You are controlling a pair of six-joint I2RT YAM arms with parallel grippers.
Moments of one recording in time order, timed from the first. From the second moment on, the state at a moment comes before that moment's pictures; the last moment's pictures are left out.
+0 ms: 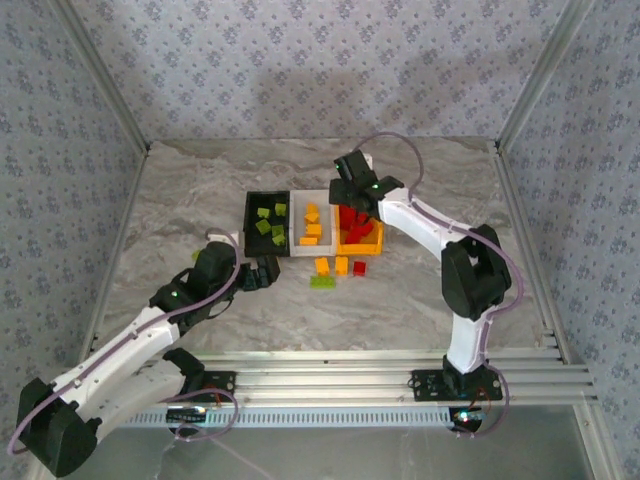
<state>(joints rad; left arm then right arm) -0.63 0.84 0.58 -0.42 -0.09 -0.67 0.57 1.86 1.52 -0.49 0.27 0.50</state>
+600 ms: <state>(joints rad) -0.31 0.91 0.58 -0.52 -0.35 -0.82 0.68 1.47 1.05 -0.32 0.27 0.54</state>
